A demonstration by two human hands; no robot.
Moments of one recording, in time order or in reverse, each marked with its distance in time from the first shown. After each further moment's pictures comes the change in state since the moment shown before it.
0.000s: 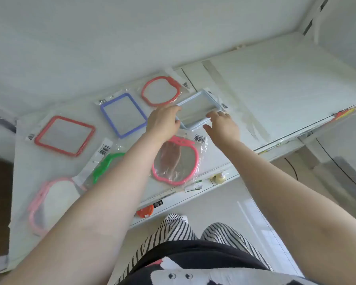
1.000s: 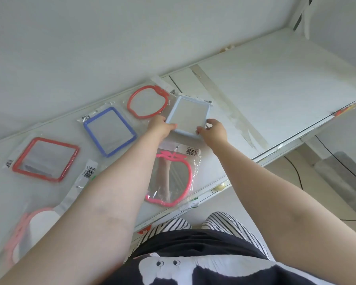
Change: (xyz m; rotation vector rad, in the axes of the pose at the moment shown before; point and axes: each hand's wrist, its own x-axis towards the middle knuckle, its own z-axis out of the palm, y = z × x) left_hand 0.078 -0.005 0.052 -0.636 -0.158 -0.521; right_hand 0.059 0.023 0.035 0.750 -0.049 0.483
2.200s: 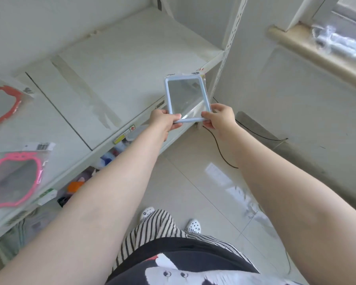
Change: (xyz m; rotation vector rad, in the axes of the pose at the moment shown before) left_hand -0.216 0.210 0.372 -0.504 -0.356 -0.120; right_hand -0.045 0.214 -0.428 0.446 0.246 0.163
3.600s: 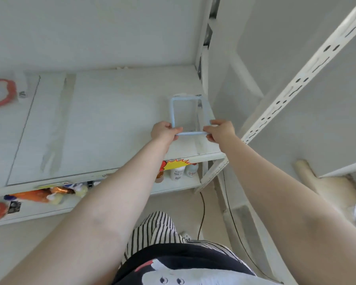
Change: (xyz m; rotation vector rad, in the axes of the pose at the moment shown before) left_hand 0.236 0.168 0.158 -0.183 0.559 0.093; right_hand 0.364 -0.202 0.002 -0.352 -0.404 -0.084
